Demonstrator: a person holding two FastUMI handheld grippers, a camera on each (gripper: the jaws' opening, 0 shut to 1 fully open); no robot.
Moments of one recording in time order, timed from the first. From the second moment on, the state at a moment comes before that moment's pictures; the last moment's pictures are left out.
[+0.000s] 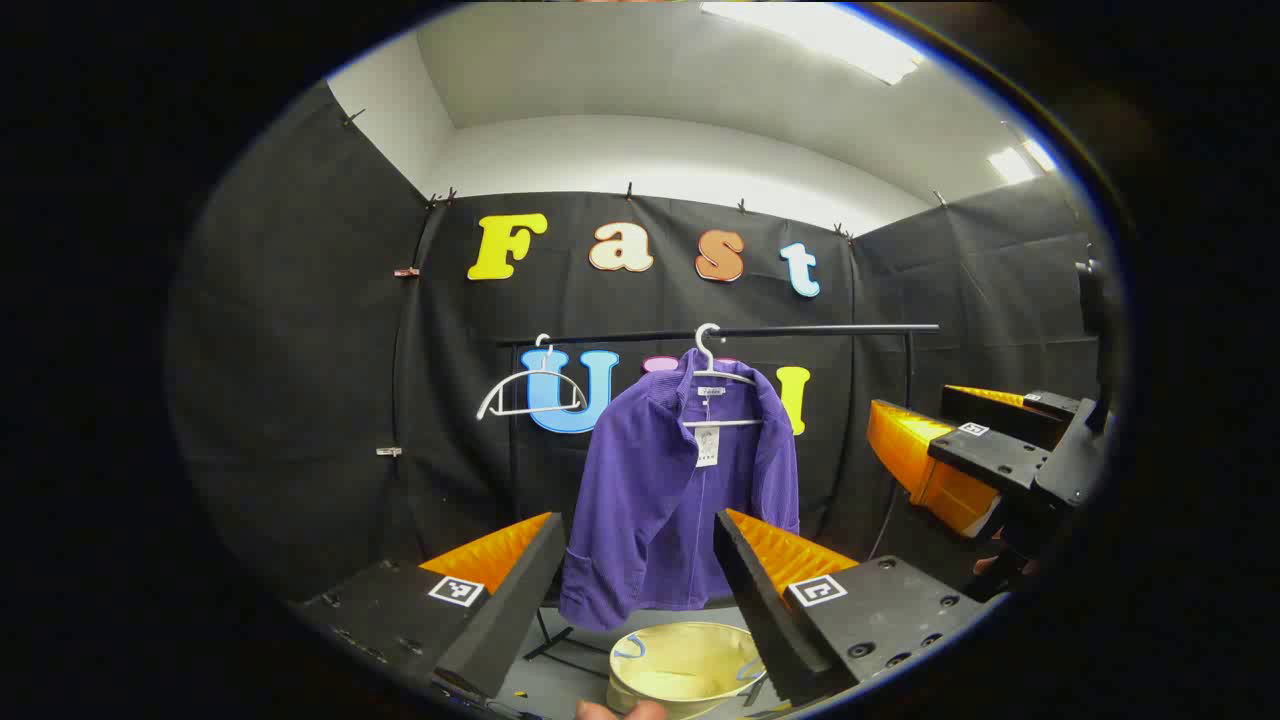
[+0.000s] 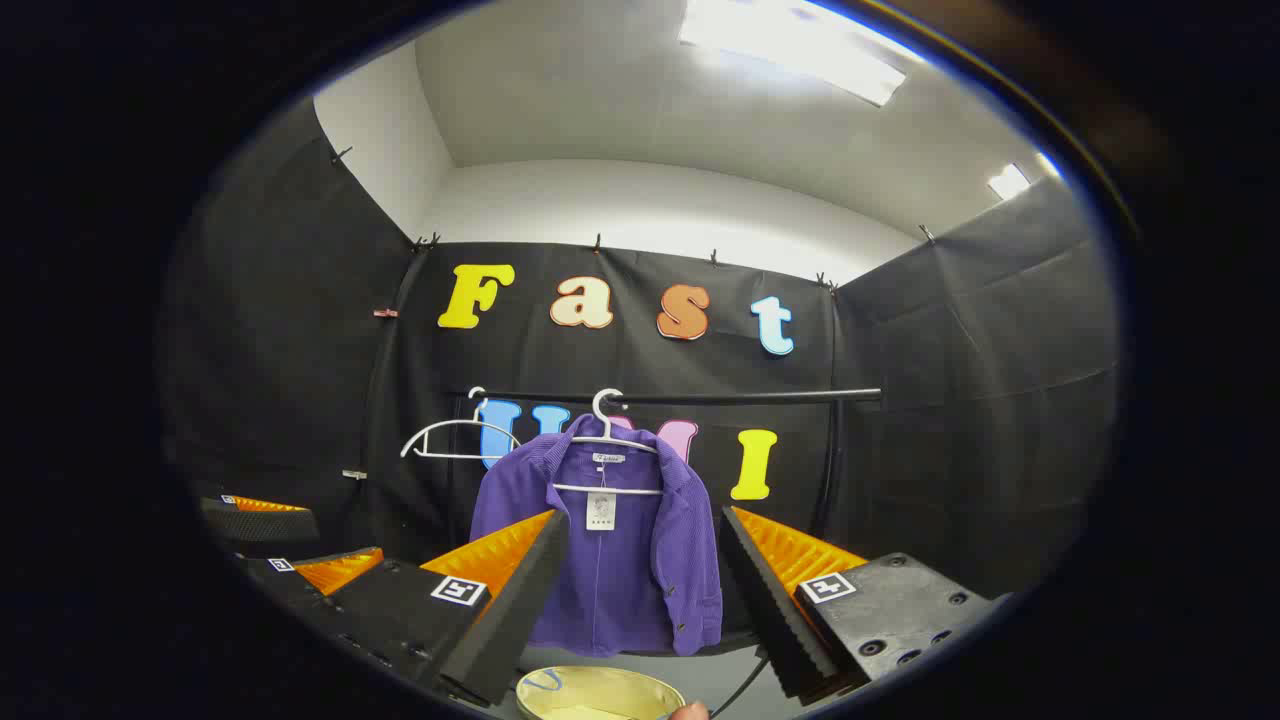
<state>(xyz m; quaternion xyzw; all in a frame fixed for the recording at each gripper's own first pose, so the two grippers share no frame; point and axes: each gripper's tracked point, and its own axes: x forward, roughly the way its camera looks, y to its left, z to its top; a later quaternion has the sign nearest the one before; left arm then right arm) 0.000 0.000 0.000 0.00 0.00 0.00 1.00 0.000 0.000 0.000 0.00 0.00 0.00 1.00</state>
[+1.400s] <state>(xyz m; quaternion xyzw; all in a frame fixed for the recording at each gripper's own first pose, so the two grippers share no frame) 0.031 -0.020 0.021 0.02 -0.03 -0.02 1.00 0.000 -0.049 -0.011 0.02 0.01 -0.06 1.00</state>
